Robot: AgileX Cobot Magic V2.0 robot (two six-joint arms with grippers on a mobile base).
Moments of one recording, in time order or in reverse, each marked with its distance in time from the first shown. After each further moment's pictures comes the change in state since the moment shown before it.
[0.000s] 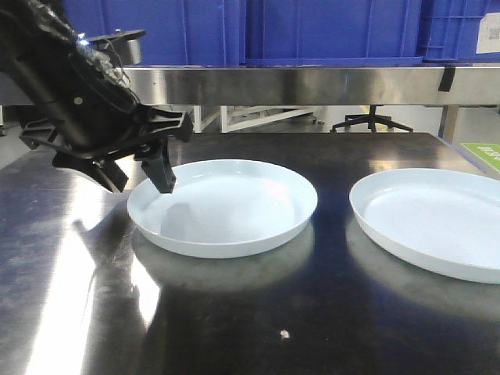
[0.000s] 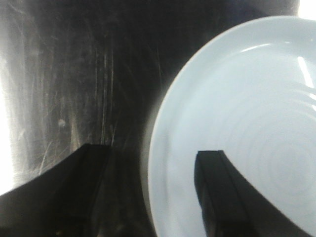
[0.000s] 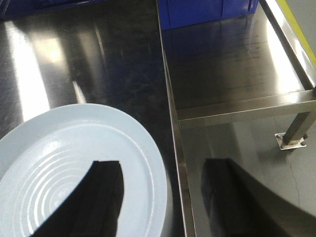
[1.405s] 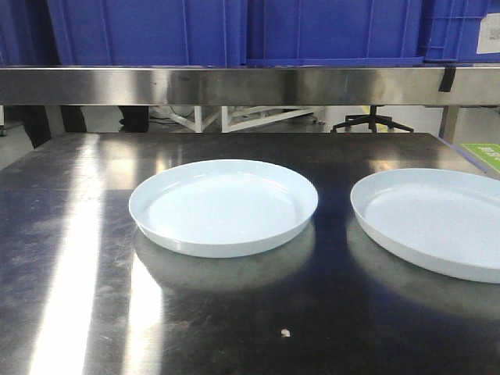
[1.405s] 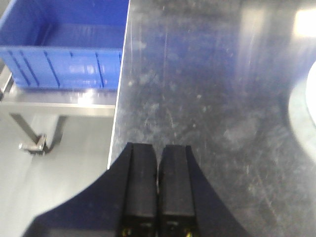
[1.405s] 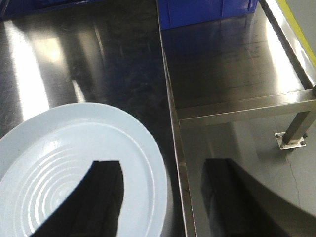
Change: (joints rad) left arm 0.361 -0.955 0.721 0.208 -0.190 -0.010; right arm 0.000 0.000 0.000 0.000 0.000 -0.002
